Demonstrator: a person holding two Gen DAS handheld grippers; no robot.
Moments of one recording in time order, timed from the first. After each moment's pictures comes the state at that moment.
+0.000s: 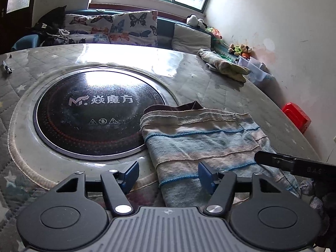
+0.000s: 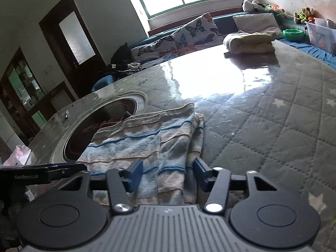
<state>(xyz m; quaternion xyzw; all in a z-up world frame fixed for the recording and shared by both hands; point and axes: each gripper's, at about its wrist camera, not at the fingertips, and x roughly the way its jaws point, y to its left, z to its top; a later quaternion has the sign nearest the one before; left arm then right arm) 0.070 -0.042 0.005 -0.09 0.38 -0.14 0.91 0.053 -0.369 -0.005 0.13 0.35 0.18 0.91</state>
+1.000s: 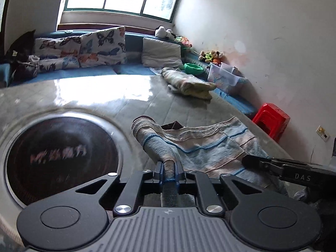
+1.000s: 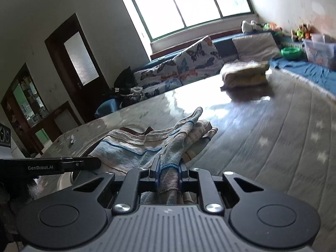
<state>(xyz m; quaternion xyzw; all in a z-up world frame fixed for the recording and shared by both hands) 0.105 -0.096 0.059 -0.06 0.33 -0.22 0.92 0.056 -0.404 0.043 0.14 0.28 0.17 0.93</state>
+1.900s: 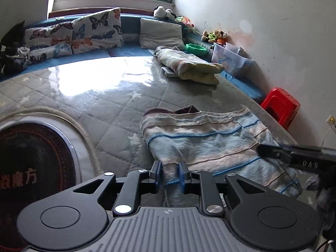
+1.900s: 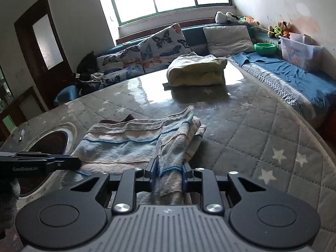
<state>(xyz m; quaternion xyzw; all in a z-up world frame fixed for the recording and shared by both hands) 0.190 -0.169 0.018 -0.03 0.38 -0.21 0.90 0.140 -0.464 0.025 0.09 0.33 0.08 0.94</state>
